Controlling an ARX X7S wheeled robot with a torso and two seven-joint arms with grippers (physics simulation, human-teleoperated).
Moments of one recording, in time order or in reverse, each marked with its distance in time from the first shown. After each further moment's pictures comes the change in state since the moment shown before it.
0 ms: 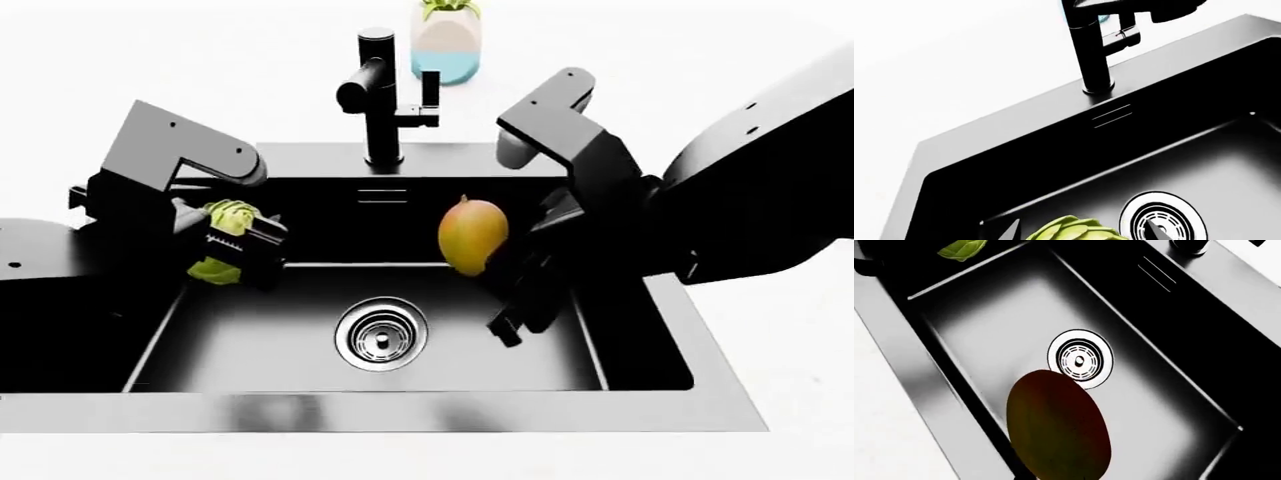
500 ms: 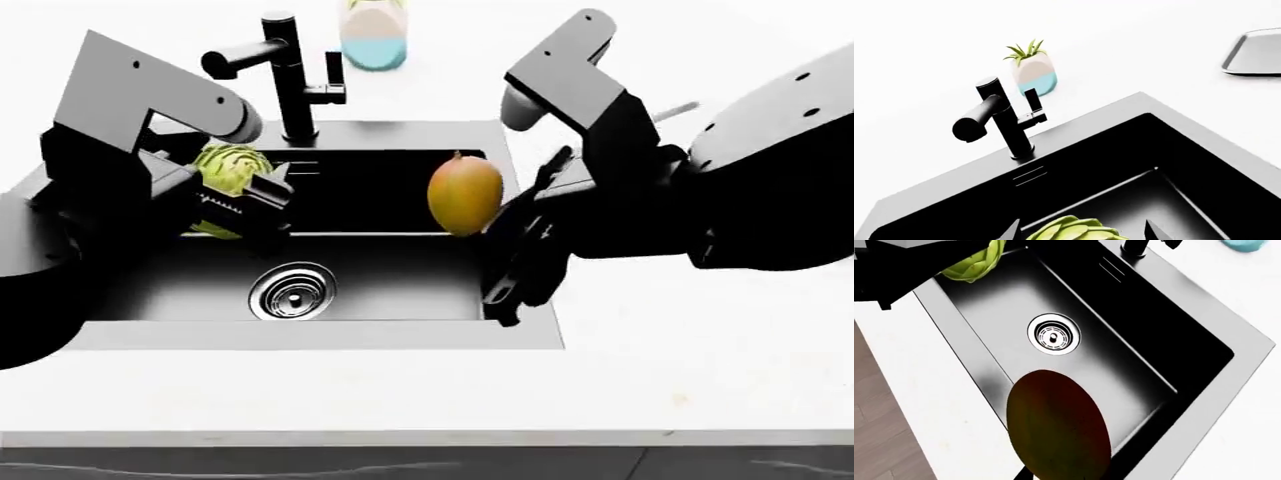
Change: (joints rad) left arm -0.082 0.001 -0.070 0.127 -0.123 0.000 -0.100; right arm 0.031 0.034 0.056 -0.098 -0.033 -0.067 0.010
